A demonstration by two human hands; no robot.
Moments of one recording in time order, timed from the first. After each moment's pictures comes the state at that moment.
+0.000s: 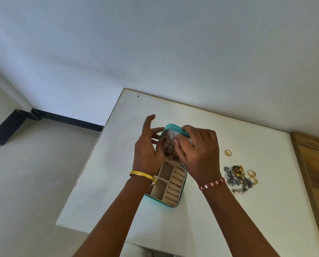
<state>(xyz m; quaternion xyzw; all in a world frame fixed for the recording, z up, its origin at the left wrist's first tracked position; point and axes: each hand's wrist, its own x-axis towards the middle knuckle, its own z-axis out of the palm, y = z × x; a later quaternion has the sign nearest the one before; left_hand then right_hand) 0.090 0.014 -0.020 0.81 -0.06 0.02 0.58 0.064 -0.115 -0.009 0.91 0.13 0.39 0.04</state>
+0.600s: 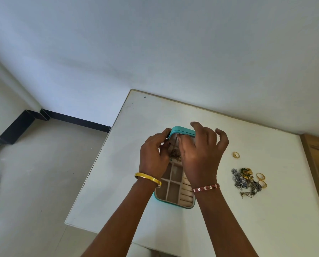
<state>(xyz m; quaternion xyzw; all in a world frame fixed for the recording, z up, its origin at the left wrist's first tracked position) 0.087 0.017 -0.026 0.83 -0.06 0.02 0.55 0.067 -0.090 -0.016 0.91 0.01 0.41 0.06</state>
